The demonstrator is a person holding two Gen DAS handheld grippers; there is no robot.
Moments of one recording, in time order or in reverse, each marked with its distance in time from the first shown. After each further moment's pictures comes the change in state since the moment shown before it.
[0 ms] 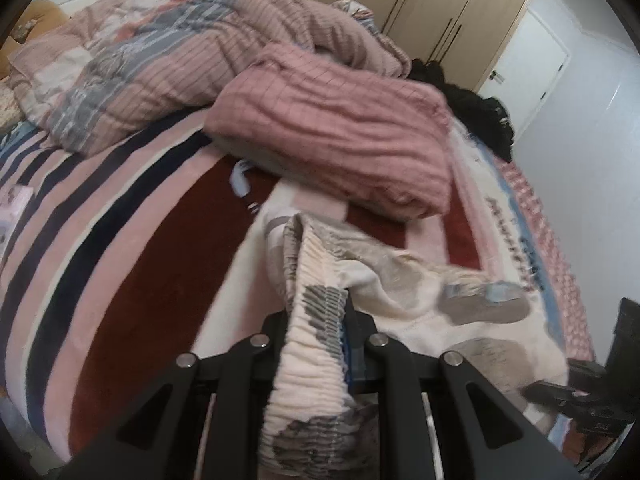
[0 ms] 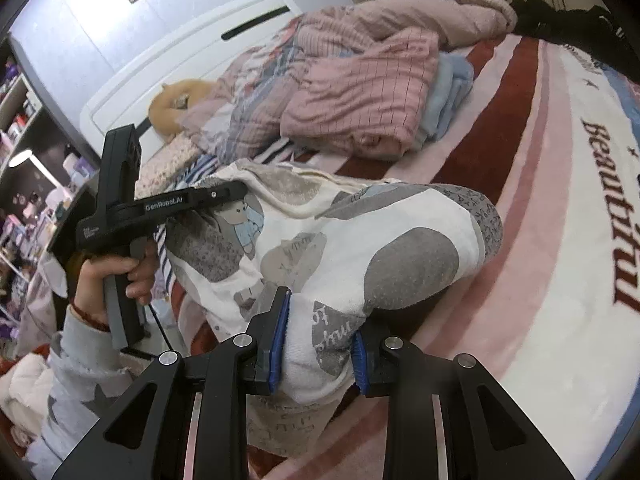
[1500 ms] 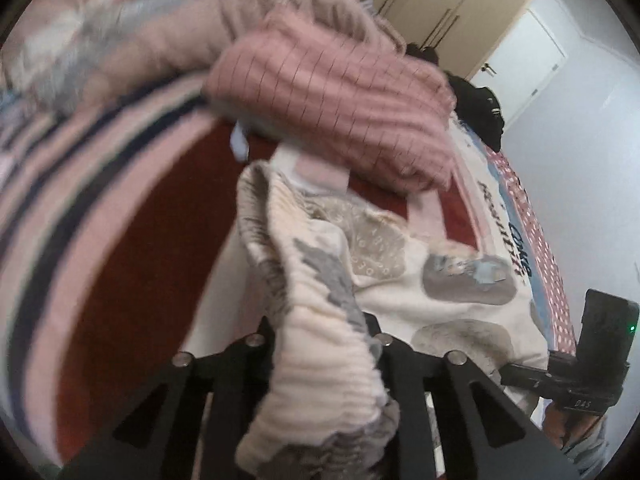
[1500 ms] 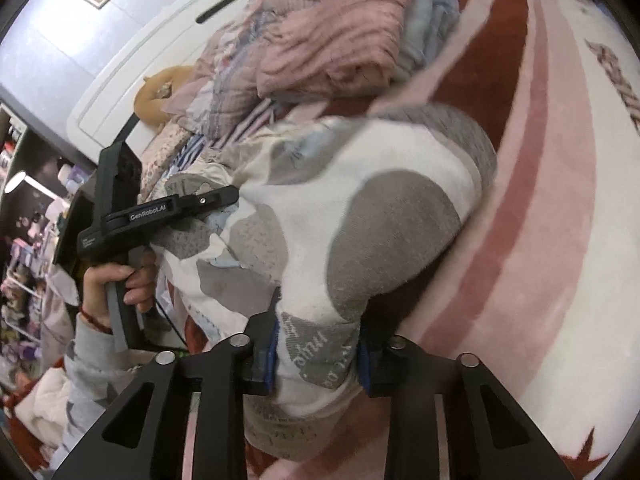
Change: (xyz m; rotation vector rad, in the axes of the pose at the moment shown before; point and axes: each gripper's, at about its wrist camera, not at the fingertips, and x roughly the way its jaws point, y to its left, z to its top) left arm 0.000 0.008 -0.007 -0.018 0.051 -0.094; right arm 0.034 -0.018 -0.009 0.107 0.061 0.060
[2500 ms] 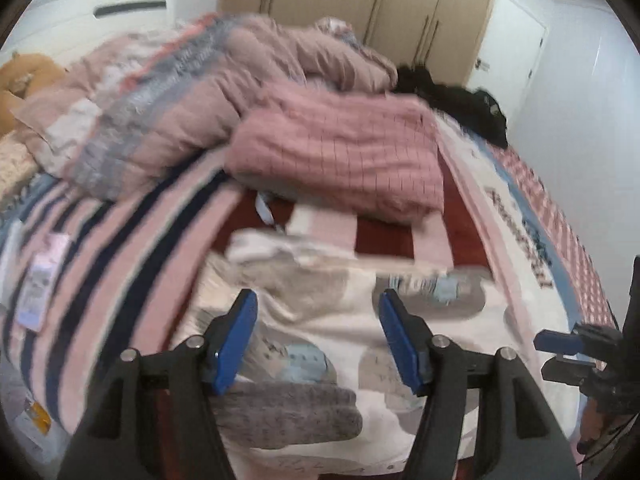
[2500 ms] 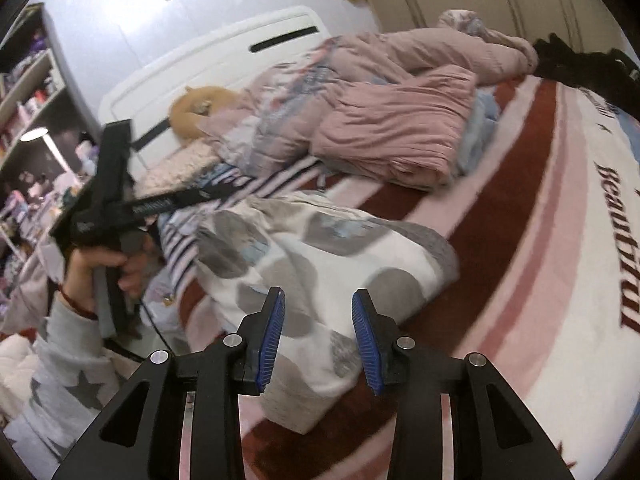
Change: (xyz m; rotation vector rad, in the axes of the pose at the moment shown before) left arm -0.033 -0.008 0.000 0.147 -0.082 0.137; right arm -0.027 0.064 0.001 -0.221 -0.156 -0.026
